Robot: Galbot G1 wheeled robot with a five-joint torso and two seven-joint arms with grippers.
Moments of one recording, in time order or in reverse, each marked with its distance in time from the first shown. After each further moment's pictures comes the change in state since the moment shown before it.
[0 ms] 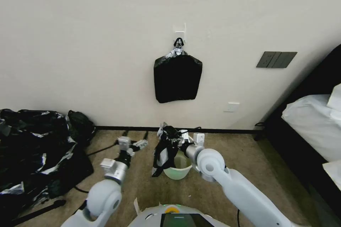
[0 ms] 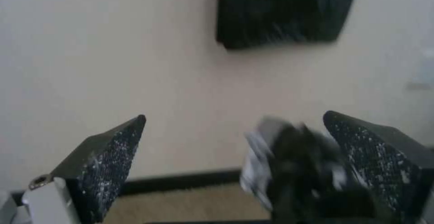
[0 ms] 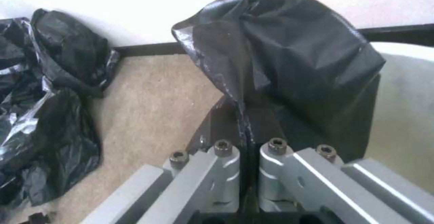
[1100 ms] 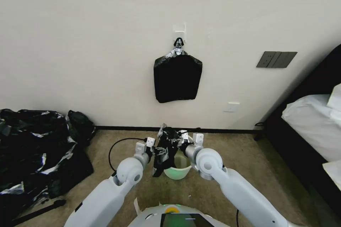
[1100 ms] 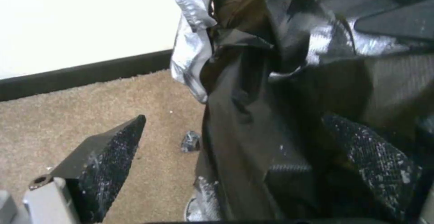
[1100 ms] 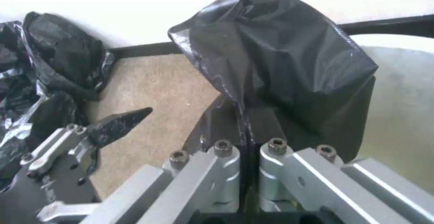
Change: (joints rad) left arm -0.430 0.006 0.312 0.190 -0.305 0.547 -0.191; right arm -0.007 0.012 0.012 -0.036 -0.004 0.010 -0.018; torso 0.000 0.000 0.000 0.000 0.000
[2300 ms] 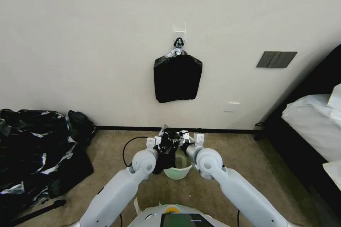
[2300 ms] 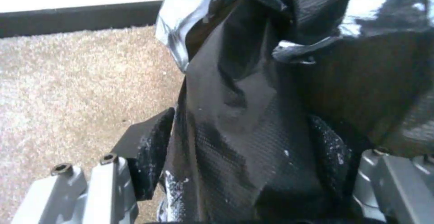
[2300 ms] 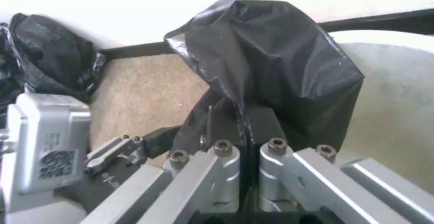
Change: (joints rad) left arm -0.149 -0.113 0.116 0.128 -0.241 0.089 -0.308; right arm -0.003 0.000 0.010 -0.024 -0.003 0.006 -0.004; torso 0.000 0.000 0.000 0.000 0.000
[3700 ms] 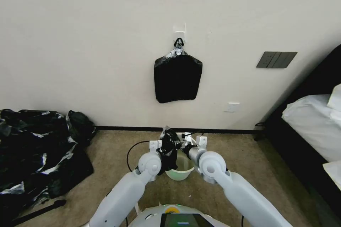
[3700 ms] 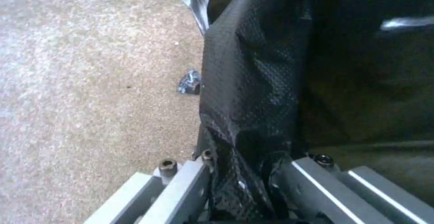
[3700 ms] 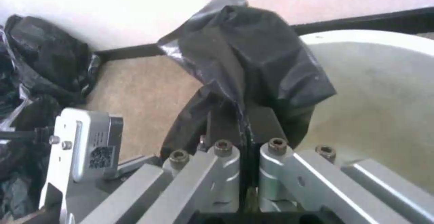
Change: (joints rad) left arm 0.035 -0.075 0.009 0.044 -0.045 -0.027 -0.159; right arm -0.065 -0.027 0.033 0.051 -0.031 0.017 0.000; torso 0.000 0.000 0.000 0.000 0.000
